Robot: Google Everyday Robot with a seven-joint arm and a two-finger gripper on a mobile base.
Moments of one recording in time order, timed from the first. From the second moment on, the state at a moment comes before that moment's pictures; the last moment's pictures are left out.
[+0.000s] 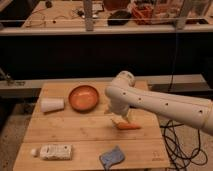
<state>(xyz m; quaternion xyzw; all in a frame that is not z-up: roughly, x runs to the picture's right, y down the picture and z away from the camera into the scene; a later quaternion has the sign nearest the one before) 0.065 0.141 0.751 -0.26 -0.16 -0.52 0.80</state>
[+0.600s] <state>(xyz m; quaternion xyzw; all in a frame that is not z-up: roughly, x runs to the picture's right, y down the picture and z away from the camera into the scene) 0.056 0.137 0.757 -0.26 -0.17 -0.53 0.79</state>
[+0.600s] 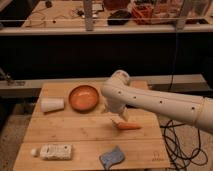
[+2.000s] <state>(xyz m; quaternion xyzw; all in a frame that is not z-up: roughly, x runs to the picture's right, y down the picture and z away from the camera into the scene) 0.009 0.118 0.776 -0.26 -0.17 -0.54 0.78</state>
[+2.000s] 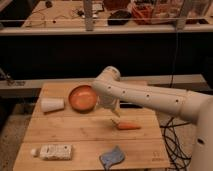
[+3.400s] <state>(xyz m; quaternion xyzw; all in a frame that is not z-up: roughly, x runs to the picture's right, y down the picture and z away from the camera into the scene) 0.040 0.085 0.799 -0.26 -0.16 -0.50 0.81</state>
